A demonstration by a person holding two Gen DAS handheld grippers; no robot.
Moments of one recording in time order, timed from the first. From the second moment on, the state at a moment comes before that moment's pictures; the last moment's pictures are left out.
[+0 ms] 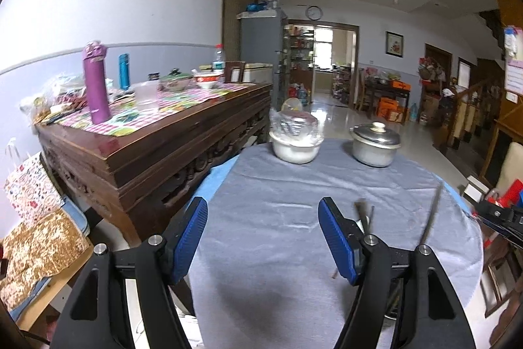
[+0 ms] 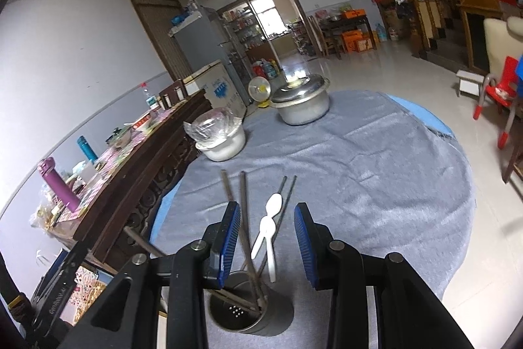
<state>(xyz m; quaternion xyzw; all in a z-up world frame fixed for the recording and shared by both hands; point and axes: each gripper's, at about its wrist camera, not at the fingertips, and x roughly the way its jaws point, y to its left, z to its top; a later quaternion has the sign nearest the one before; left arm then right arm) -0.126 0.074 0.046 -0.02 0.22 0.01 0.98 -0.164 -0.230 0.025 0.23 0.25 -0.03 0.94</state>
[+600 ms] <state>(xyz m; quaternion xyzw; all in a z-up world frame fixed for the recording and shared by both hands) -0.043 0.098 -0.039 -0.03 0.35 0.05 0.93 -0.104 -0.281 -0.060 0.29 0.35 -0.05 0.89</state>
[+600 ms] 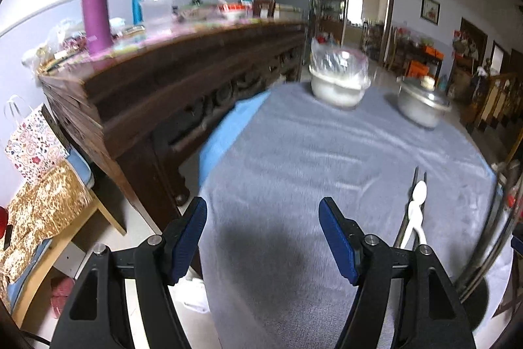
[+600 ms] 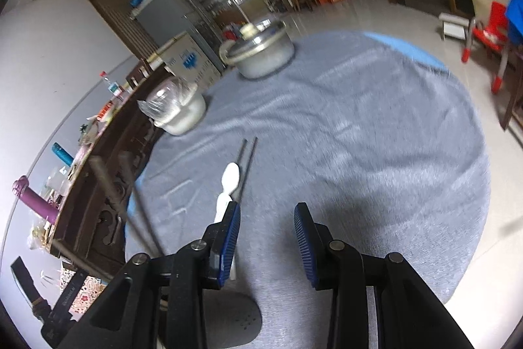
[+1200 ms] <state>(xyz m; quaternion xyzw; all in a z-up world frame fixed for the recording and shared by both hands) 0.032 0.055 -0.090 0.01 0.42 -0.03 0.91 -0.002 -0.282 -0.125 0.33 0.44 0.12 0.82</state>
